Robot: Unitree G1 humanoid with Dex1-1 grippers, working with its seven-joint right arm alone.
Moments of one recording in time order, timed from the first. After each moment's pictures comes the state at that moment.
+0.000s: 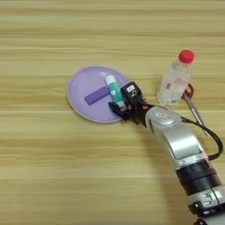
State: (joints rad) arm -0.28 -0.15 0.18 0.11 -0.07 0.51 0.42
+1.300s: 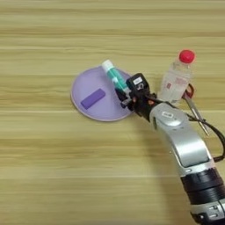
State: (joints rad) arm -0.22 -0.15 0.15 -0.12 -0.07 0.49 0.33
